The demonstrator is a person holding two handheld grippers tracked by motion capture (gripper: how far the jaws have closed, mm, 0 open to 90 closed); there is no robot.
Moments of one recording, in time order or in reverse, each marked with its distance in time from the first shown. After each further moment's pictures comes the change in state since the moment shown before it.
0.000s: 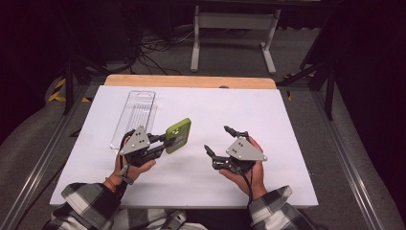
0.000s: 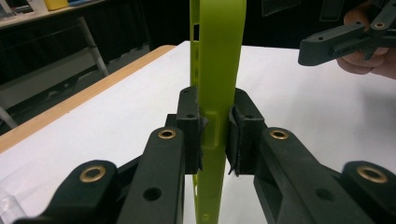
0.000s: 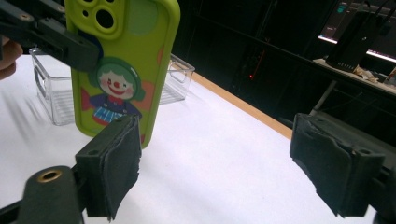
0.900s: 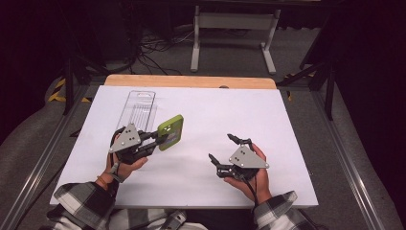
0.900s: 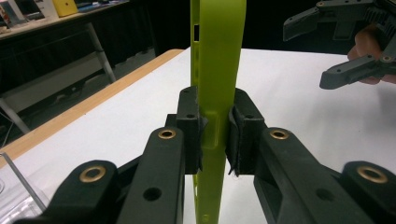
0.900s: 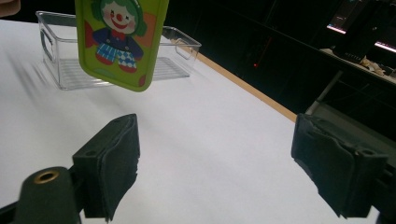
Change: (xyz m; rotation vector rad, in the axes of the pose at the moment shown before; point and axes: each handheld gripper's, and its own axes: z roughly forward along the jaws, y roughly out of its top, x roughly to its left) left arm 0.012 0.002 -0.017 -0.019 0.018 0.003; right arm 0.003 -0.020 -0.011 0.052 0.018 -0.044
